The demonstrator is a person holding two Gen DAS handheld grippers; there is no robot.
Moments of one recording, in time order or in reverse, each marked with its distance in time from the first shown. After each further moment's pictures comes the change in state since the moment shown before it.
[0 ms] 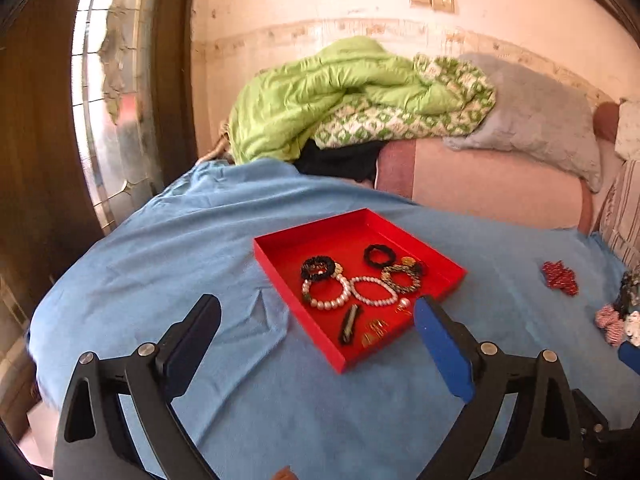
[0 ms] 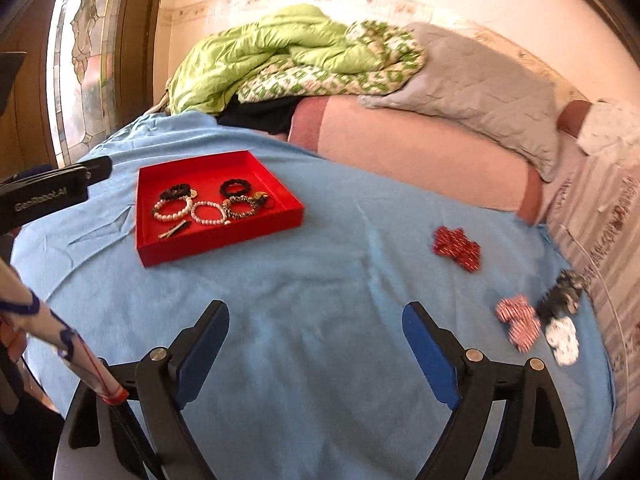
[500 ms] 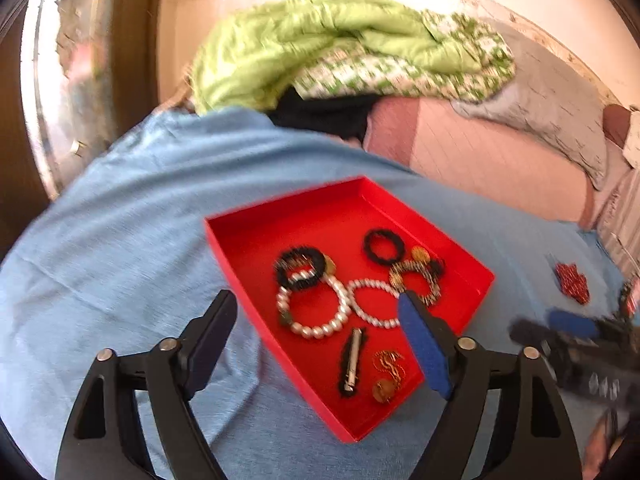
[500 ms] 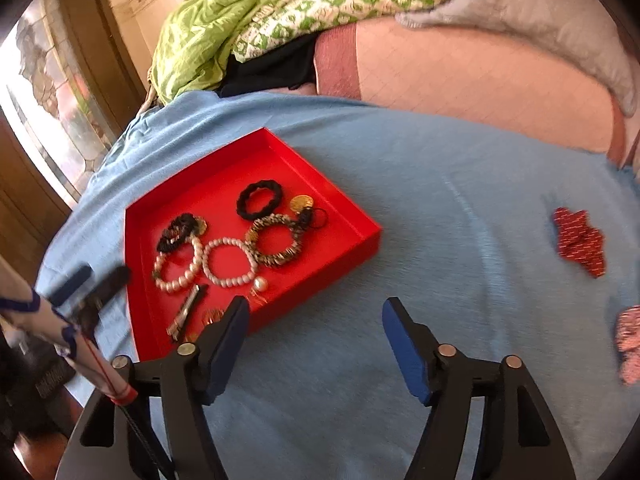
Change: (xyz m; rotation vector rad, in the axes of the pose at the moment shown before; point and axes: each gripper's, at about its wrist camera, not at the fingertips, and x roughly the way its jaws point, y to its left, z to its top) left arm 0.131 0.016 0.026 -0.032 0.155 -0.103; right arm 0.151 0.027 0.094 0.167 0.251 0.223
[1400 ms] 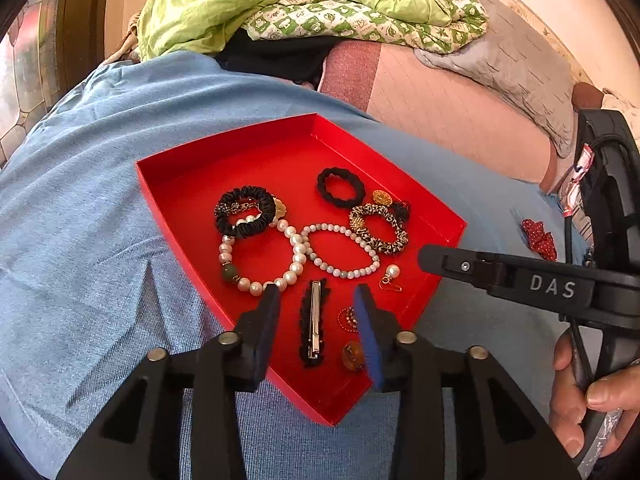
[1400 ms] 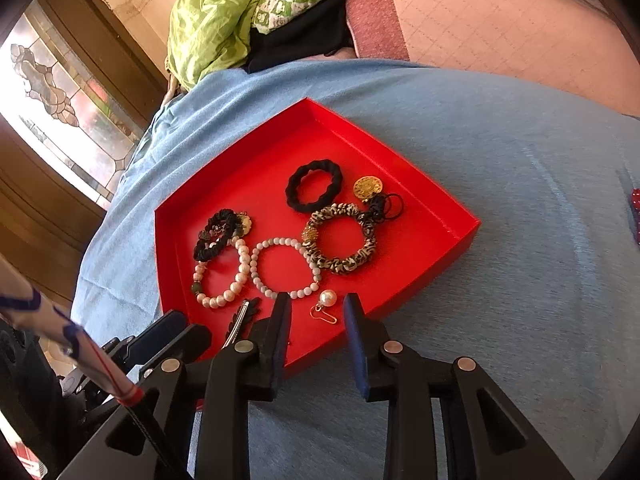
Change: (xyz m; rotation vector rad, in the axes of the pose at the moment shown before) left arm 0.044 0.000 -0.016 0.029 0.199 -0.219; right arm 0.065 0.021 0.030 0.112 0.136 0.224
